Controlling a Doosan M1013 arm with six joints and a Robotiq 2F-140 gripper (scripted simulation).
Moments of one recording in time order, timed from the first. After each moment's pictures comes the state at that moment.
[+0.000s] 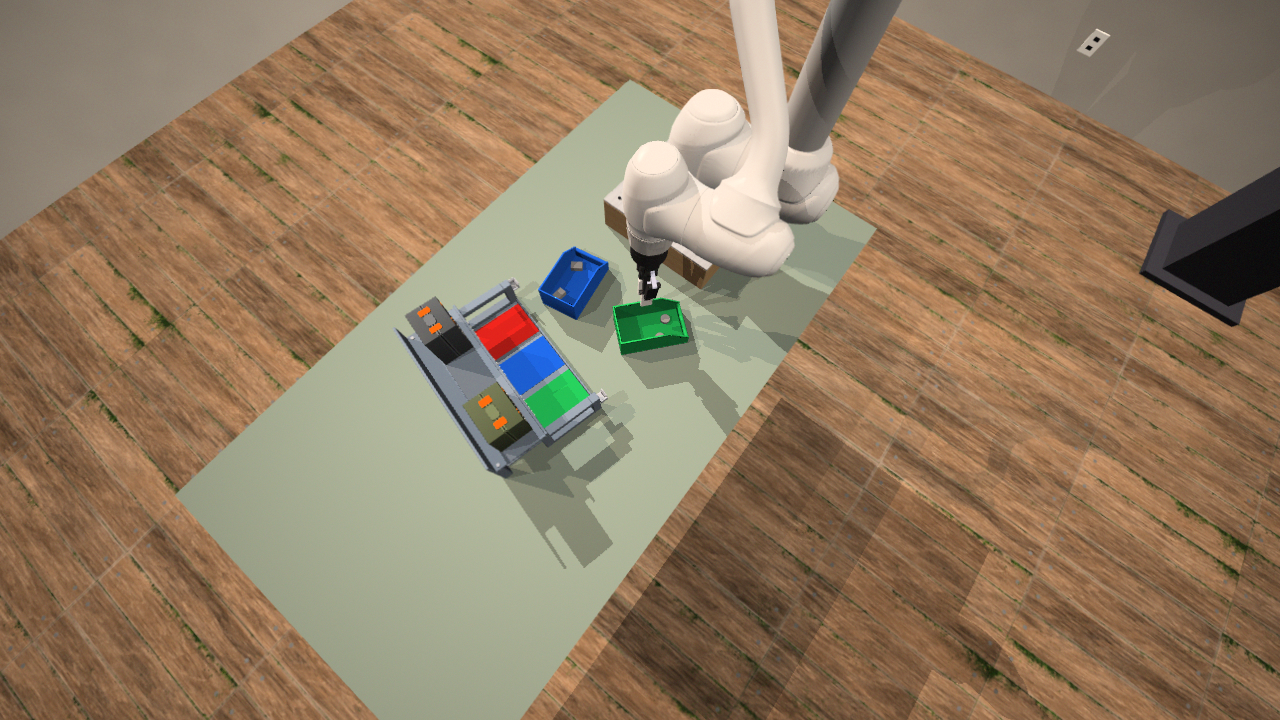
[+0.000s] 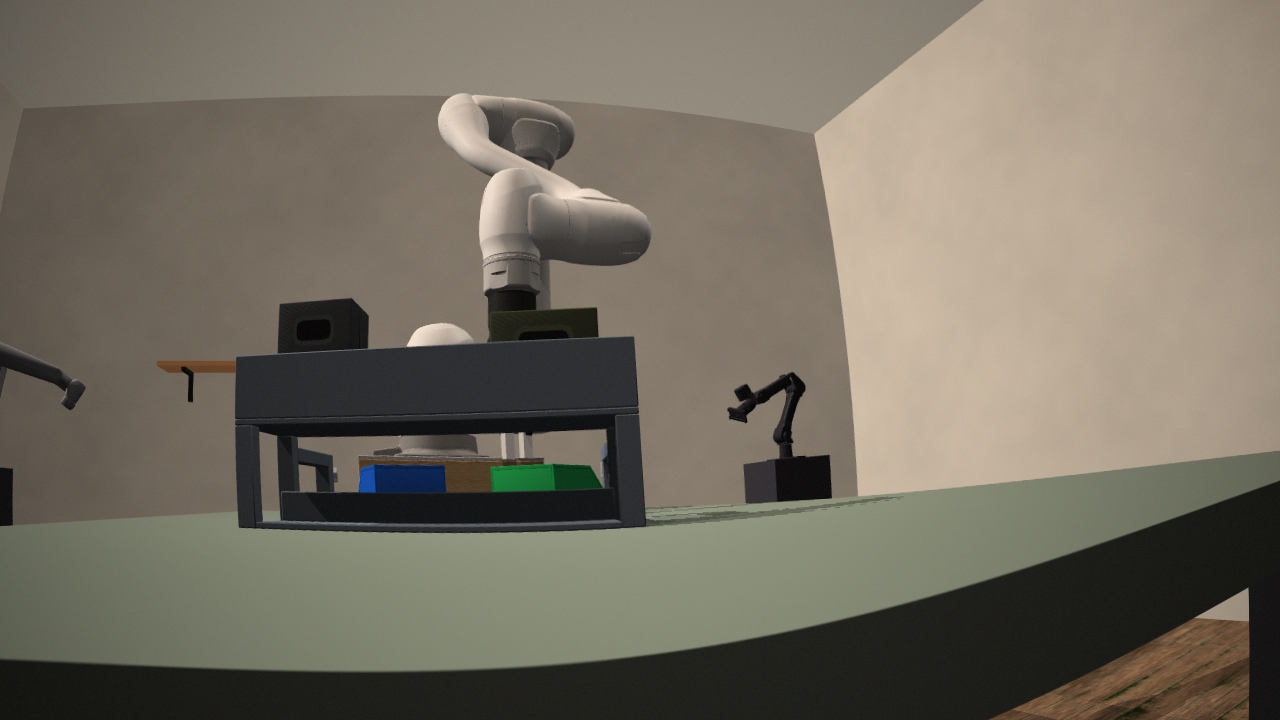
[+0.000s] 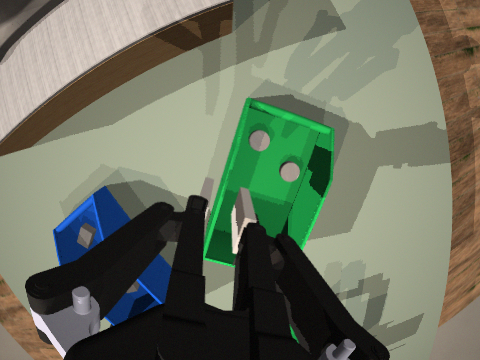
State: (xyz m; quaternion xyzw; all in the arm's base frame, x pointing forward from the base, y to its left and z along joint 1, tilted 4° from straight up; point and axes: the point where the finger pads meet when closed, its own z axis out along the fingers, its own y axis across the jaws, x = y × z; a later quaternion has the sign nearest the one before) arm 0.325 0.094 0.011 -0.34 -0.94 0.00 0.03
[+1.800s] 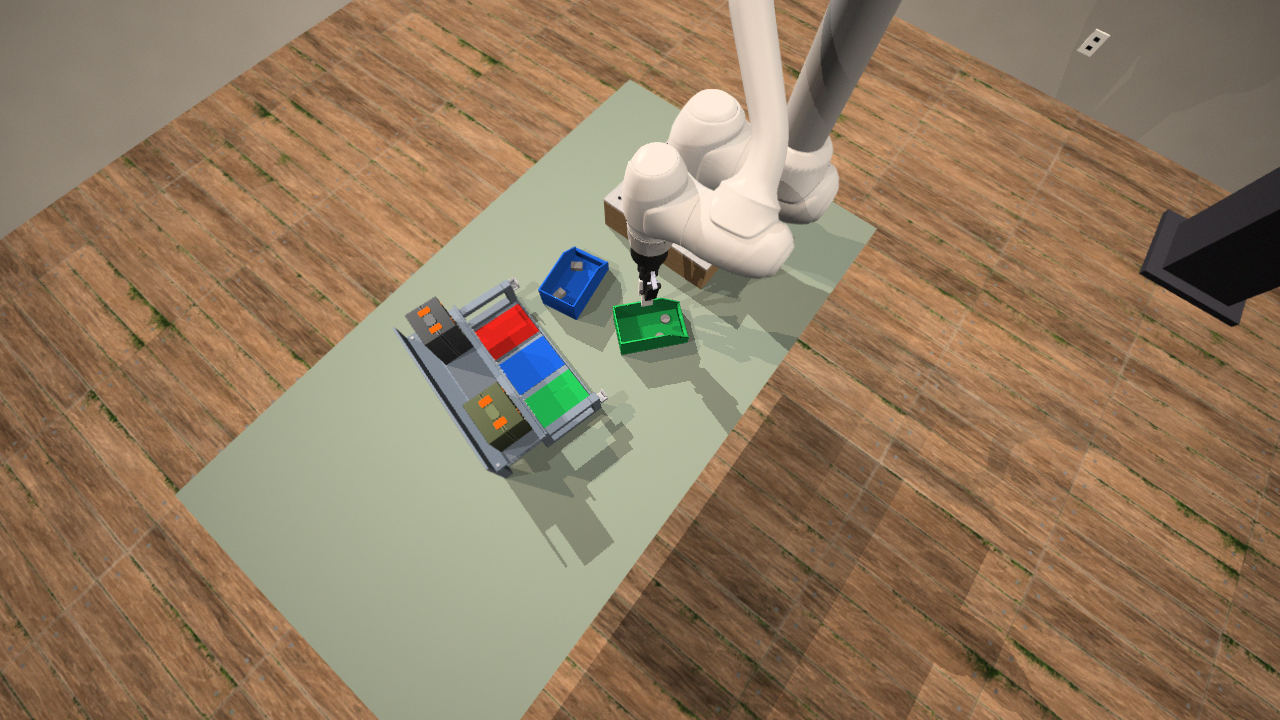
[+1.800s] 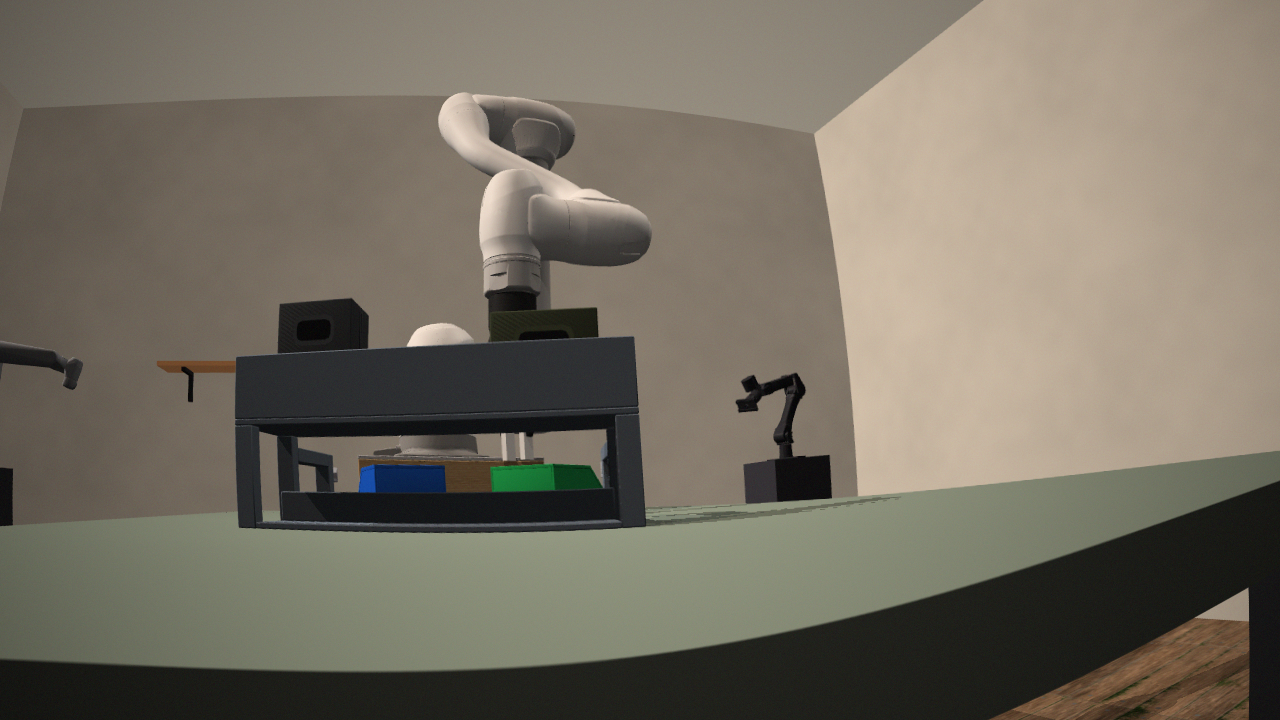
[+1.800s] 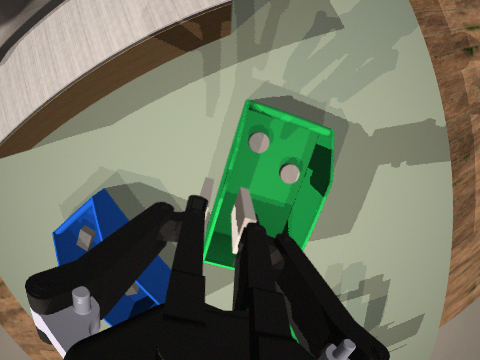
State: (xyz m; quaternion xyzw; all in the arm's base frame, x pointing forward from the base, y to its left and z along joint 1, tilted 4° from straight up) arm 0.324 0.095 0.009 -0.35 -0.94 0.00 0.03
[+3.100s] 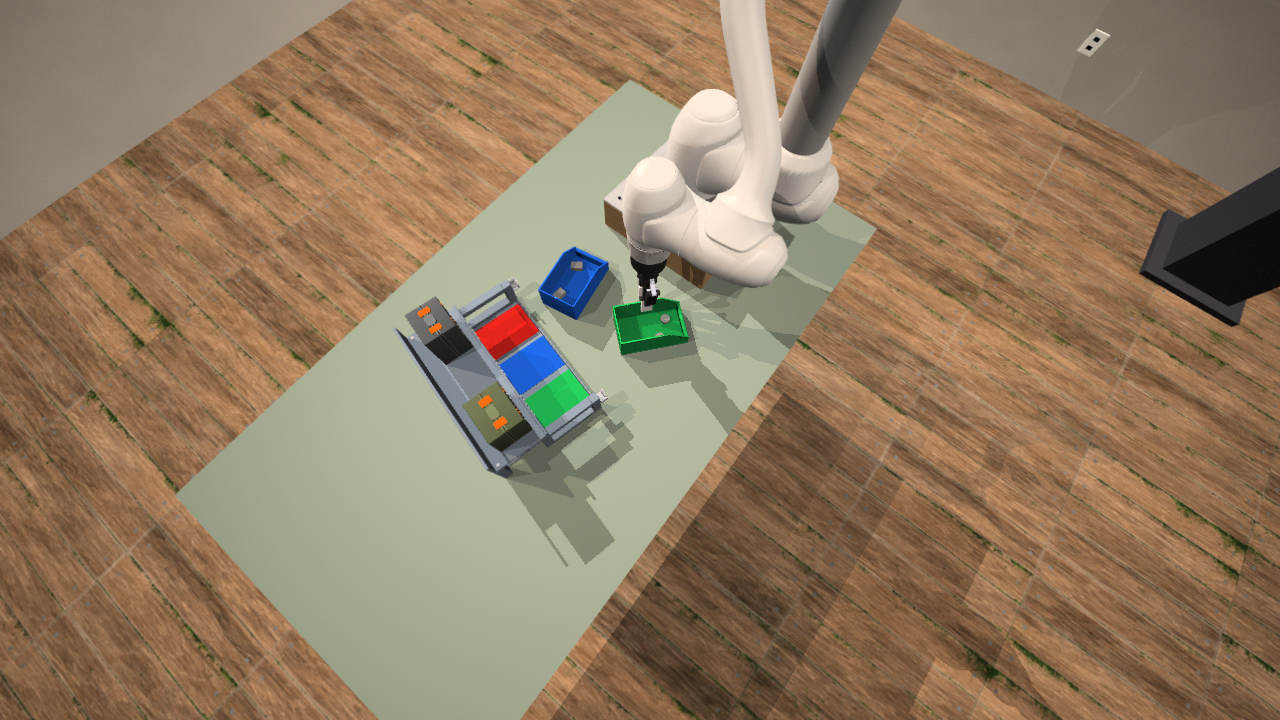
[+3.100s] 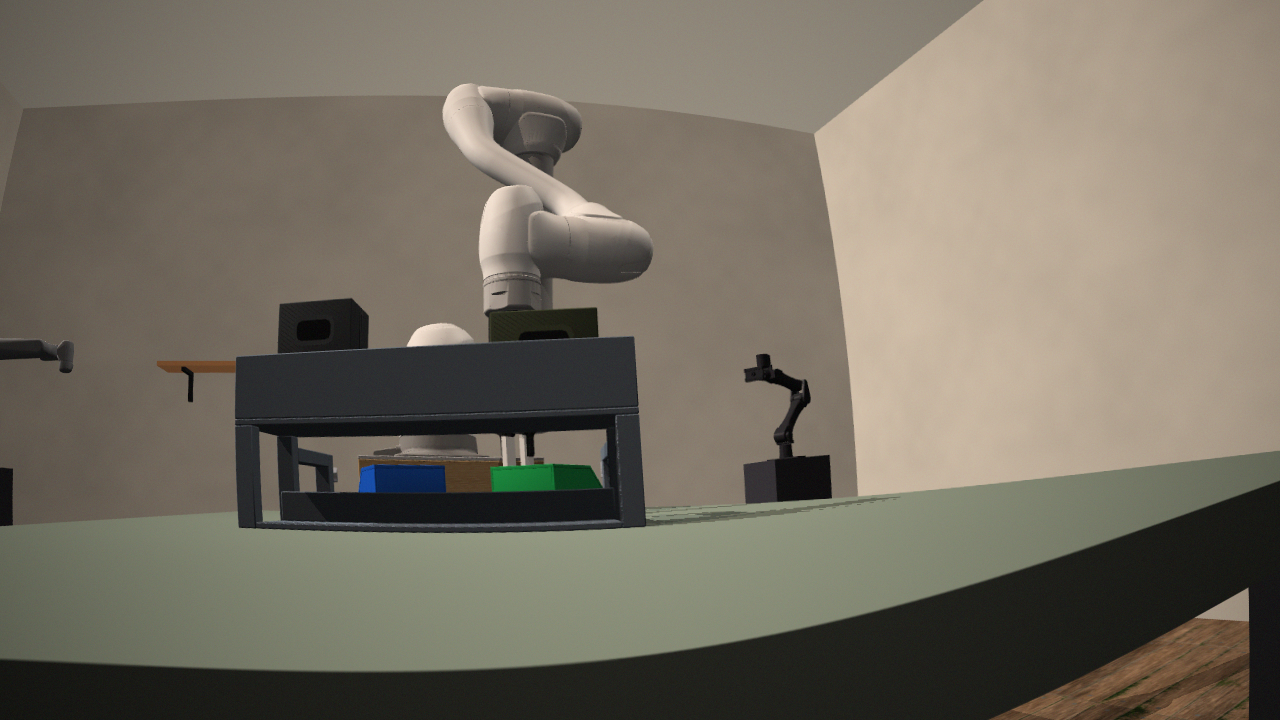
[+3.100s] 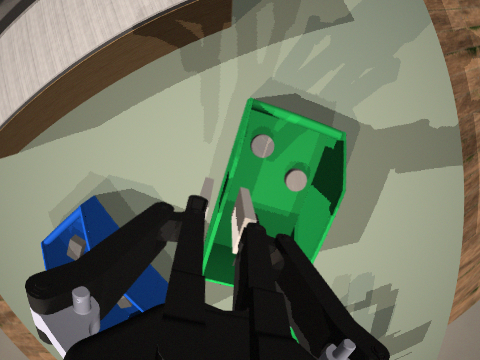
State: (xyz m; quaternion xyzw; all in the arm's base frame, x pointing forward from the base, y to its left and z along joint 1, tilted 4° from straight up) arm 0.322 0.095 -0.021 -0.35 -0.94 0.00 0.03
